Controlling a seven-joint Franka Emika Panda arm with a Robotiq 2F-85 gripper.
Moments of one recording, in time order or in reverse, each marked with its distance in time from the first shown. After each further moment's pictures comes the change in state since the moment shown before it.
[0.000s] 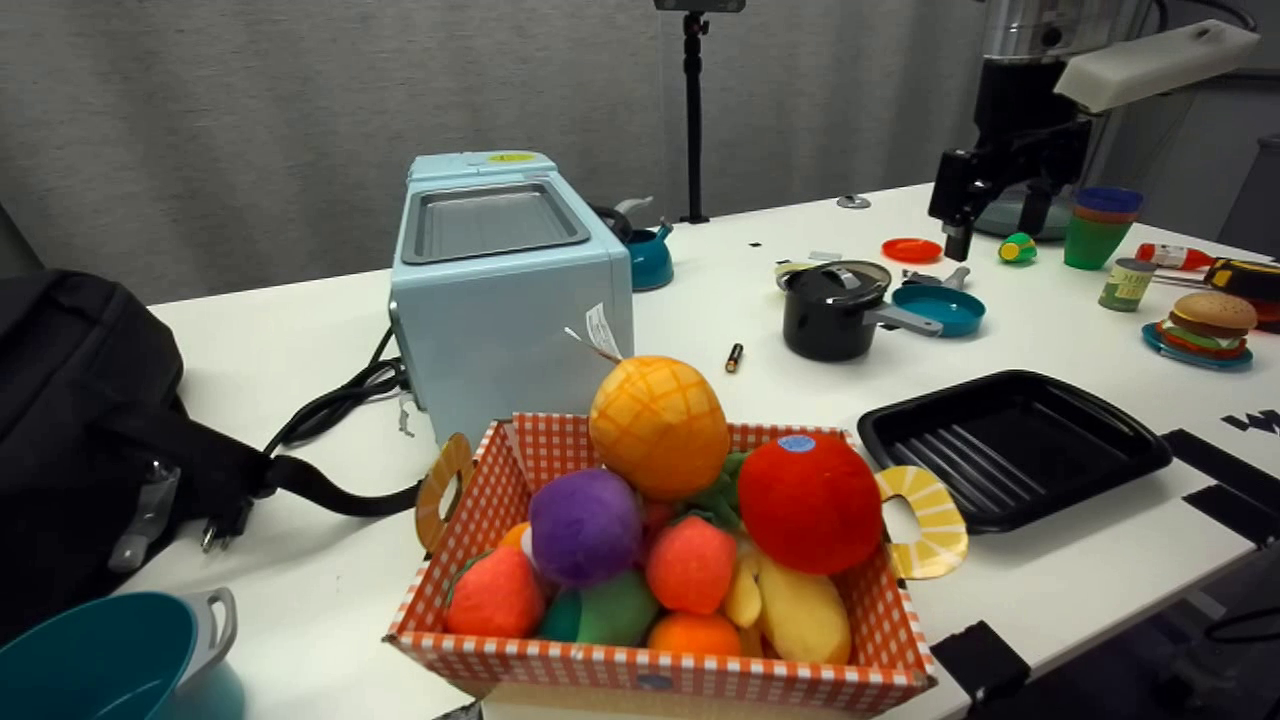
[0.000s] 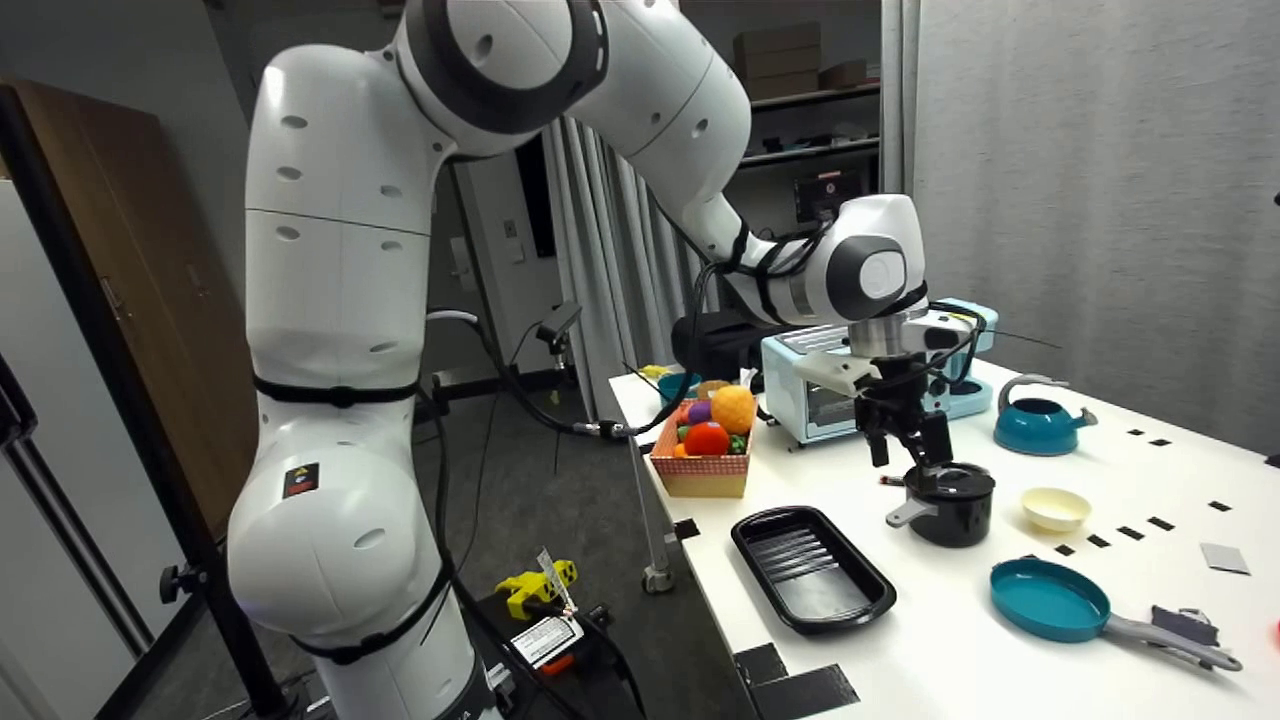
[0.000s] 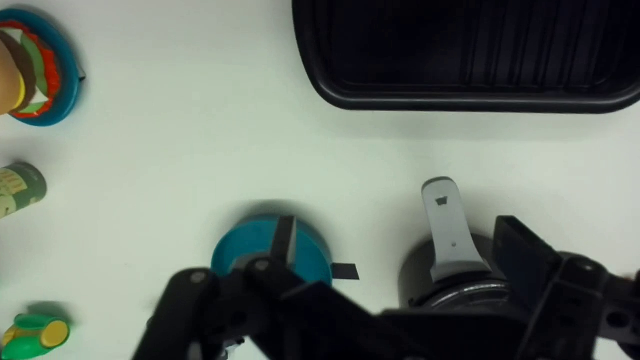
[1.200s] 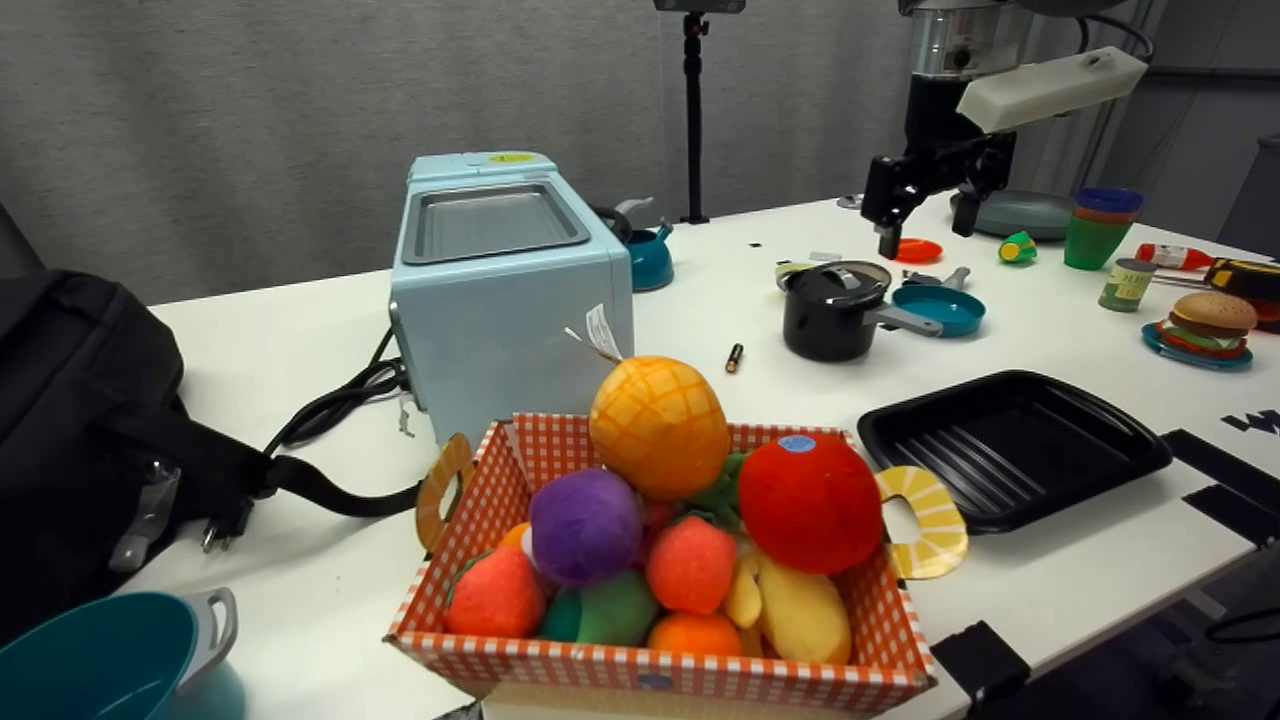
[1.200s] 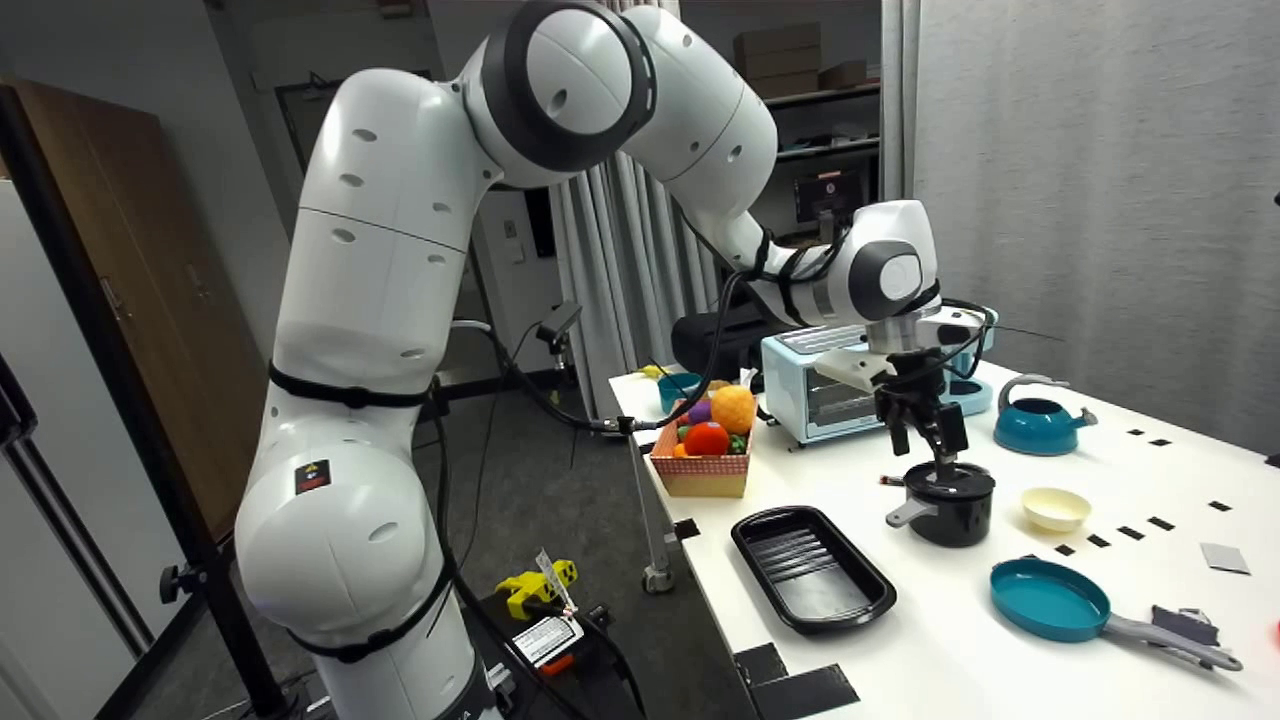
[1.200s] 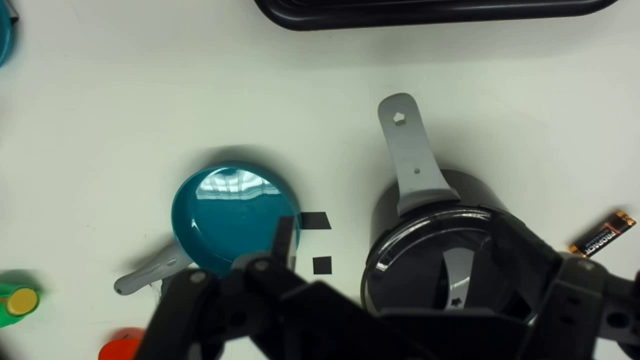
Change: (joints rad) arm 0.058 0.136 -0.037 0.175 0.008 0.000 0.061
